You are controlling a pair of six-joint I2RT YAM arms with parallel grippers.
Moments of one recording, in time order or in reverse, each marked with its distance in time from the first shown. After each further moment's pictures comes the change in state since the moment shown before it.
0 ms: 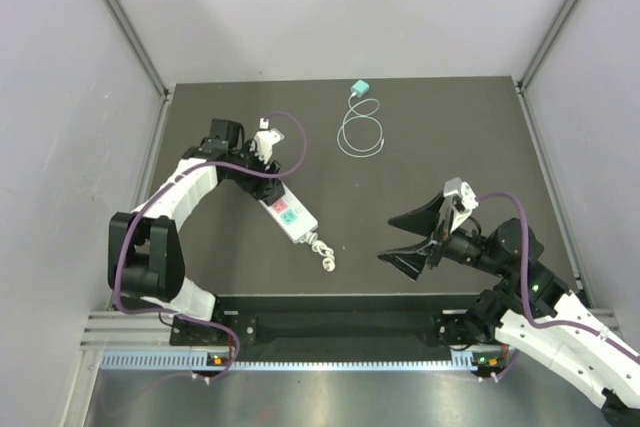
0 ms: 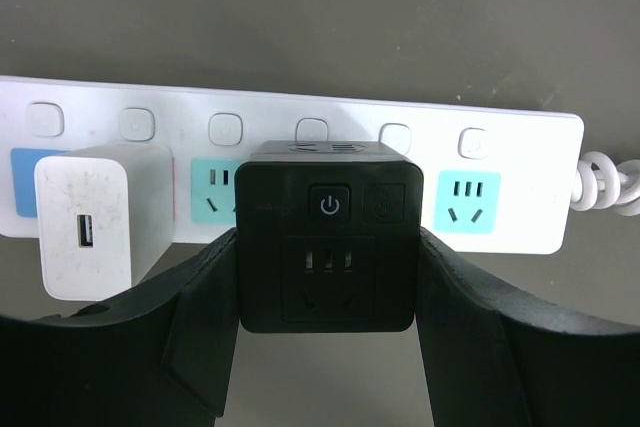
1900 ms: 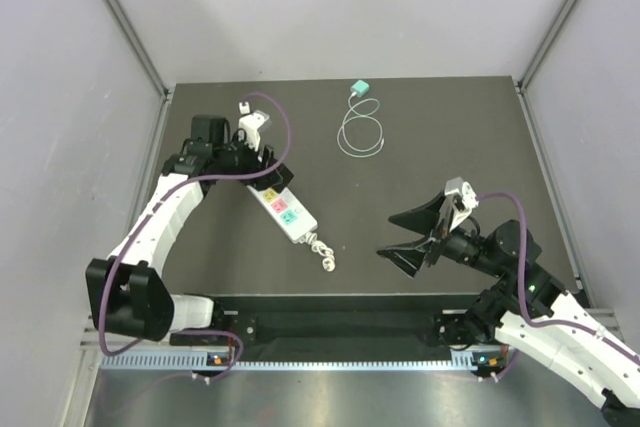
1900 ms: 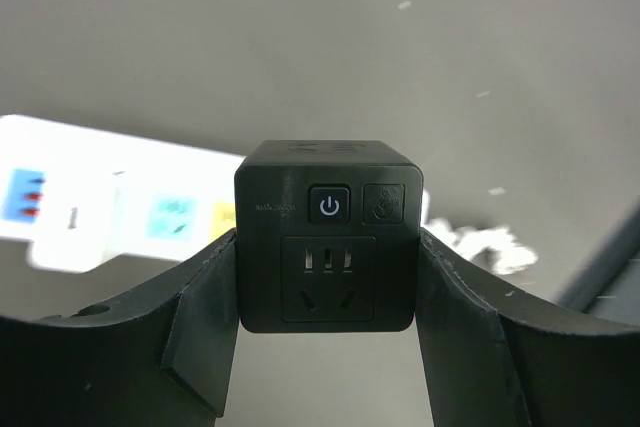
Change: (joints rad) left arm -0.003 -0.210 0.019 0.022 0.133 -0.305; right arm 0.000 -0.009 -0.032 0.041 0.043 0.016
